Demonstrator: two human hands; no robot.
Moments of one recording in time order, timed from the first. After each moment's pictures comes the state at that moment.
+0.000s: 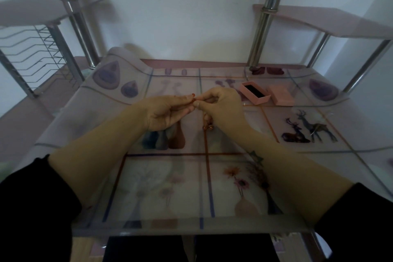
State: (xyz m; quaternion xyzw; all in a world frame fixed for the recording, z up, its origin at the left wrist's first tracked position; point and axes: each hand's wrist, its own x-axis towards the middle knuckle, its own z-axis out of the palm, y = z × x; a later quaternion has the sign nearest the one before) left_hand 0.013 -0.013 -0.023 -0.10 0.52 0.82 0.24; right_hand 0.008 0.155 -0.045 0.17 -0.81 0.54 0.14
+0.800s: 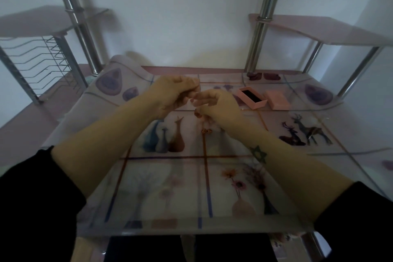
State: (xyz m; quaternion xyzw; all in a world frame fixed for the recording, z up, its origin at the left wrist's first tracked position) left_hand 0.008 0.004 0.013 -0.01 0.69 0.72 0.06; right_hand 0.010 0.160 -0.026 0.15 -0.80 0.59 -0.02
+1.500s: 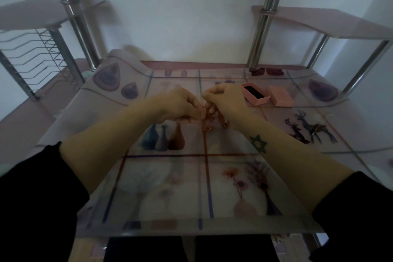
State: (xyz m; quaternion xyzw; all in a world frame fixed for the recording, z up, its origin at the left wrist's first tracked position) left_hand 0.004 0.011 -0.007 0.01 0.88 0.44 0.16; right_hand -0.011 0.164 -0.029 0.07 -0.80 0.60 0.01
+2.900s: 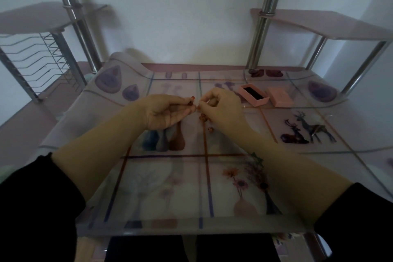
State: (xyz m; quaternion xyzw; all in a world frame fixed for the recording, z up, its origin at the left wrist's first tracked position) left_hand 0.003 -0.019 -0.023 -0.15 0.52 0.81 0.24; right_hand 0.001 0.160 -0.051 0.15 -0.87 0.43 0.20
